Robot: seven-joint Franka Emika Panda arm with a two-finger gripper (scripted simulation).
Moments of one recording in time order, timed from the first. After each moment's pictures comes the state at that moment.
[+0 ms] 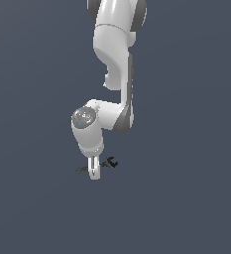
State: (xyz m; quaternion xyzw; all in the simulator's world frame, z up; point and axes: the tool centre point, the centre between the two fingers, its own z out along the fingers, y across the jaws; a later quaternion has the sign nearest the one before) arm 0.056 -0.087 0.058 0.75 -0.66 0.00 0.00
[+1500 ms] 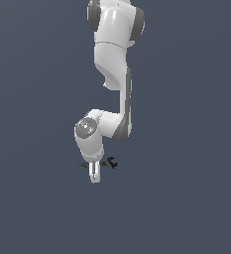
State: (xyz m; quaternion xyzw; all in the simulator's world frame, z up) arm 0.055 -0.090 0.010 0.75 -0.66 0.00 0.00
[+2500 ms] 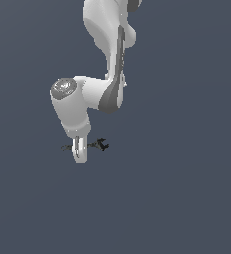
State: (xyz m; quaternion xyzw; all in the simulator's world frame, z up) arm 0.020 -0.130 0.127 0.75 -0.66 0.00 0.00
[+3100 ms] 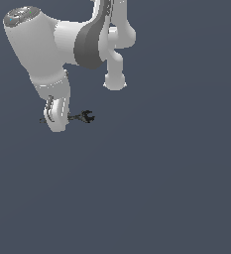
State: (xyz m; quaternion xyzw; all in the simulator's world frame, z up) arm -0.017 -0.176 0.261 0.75 -0.66 0.00 0.00
